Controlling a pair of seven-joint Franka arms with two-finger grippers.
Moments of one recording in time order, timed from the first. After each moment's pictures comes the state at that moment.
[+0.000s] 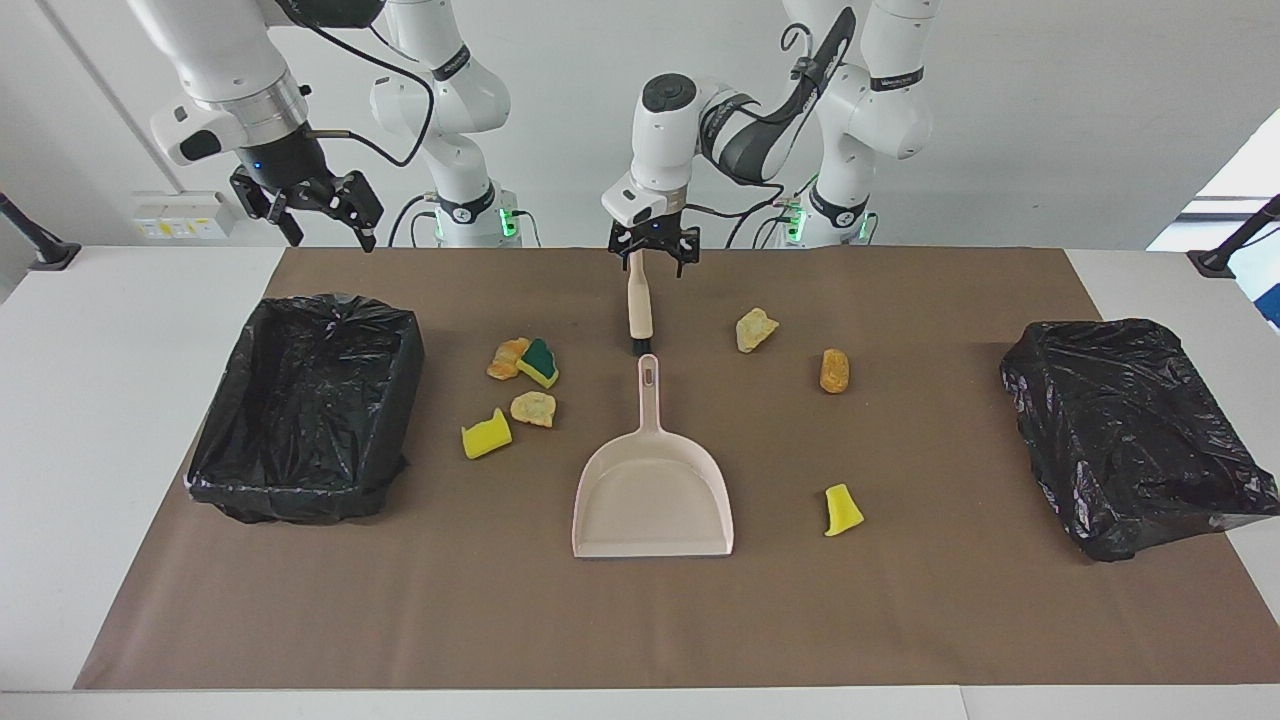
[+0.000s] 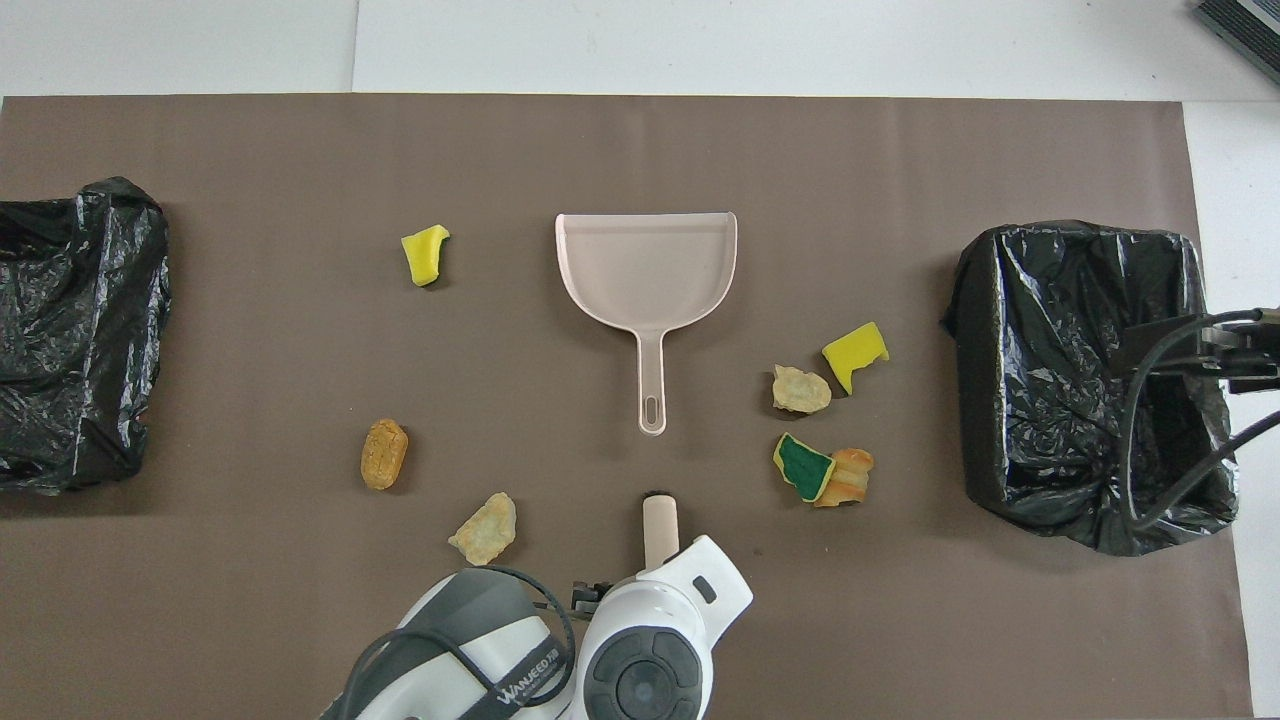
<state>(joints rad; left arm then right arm) -1.02 -0.02 0.02 -2.24 -0.06 2.24 -0.77 0.06 -0.10 -0.08 -1.65 0.02 1.54 0.13</state>
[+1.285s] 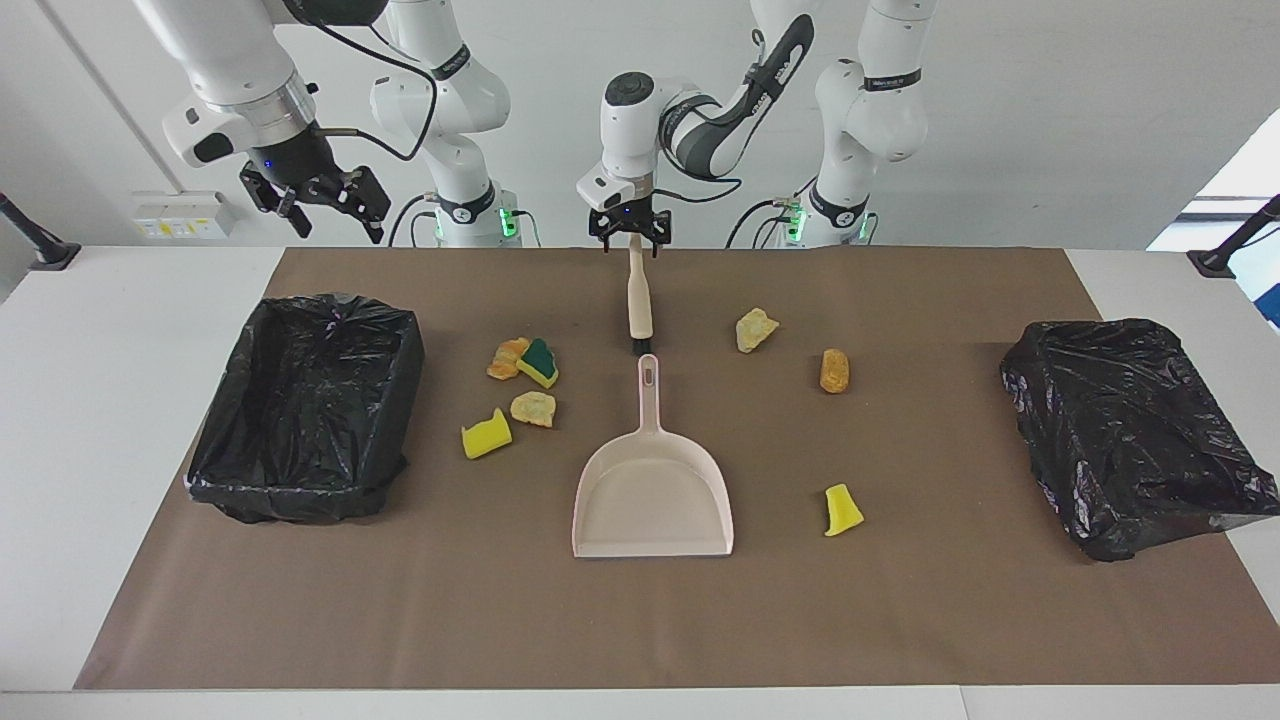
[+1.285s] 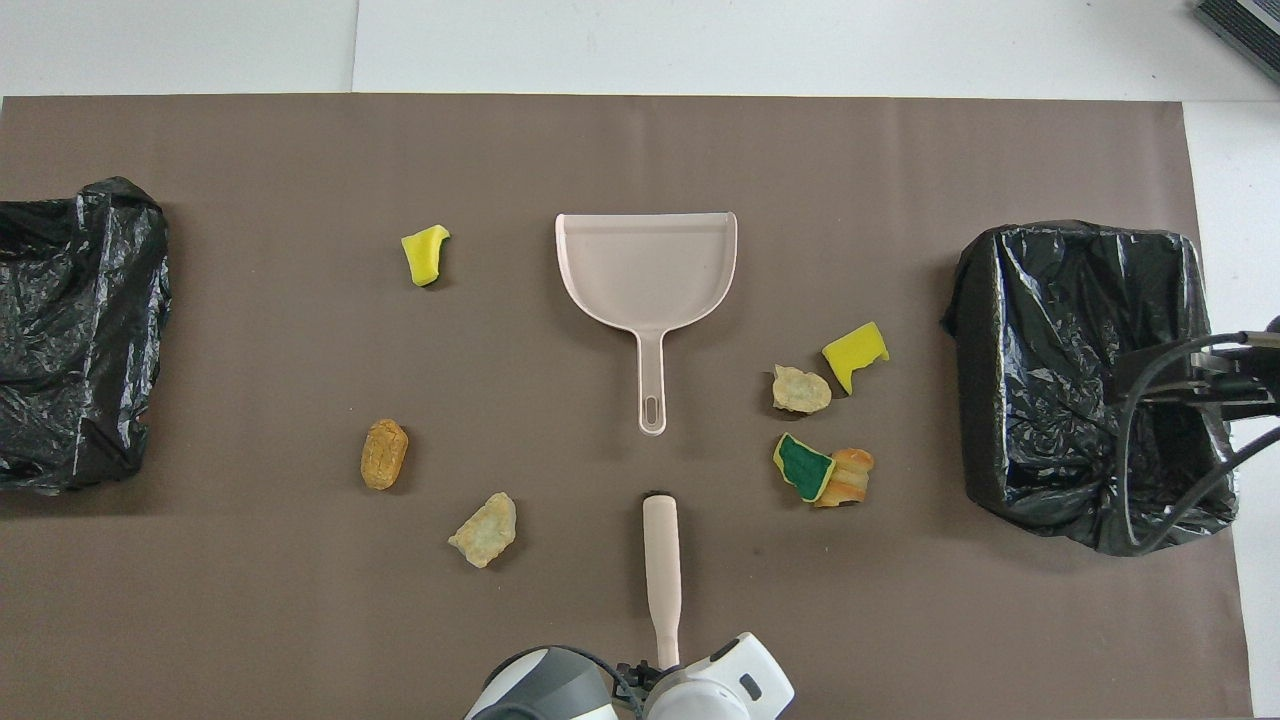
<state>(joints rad) -1.18 0.01 0.01 -2.29 -0.07 2.28 -0.91 0.06 -0.11 -0.07 -1.67 0.02 1.49 0.13</state>
